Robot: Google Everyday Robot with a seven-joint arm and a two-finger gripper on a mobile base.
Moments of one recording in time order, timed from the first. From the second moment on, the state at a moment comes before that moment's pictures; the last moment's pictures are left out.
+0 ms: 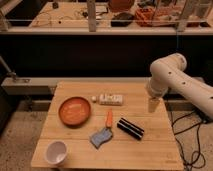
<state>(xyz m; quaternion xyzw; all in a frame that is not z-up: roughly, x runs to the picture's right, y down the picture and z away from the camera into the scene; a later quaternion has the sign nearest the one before) 0.237 0.052 0.731 -0.25 -0.01 0.00 0.97</state>
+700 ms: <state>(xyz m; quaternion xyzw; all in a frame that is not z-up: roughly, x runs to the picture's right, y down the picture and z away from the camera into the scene) 0.238 0.070 0.714 -0.25 -0.01 0.01 0.97</state>
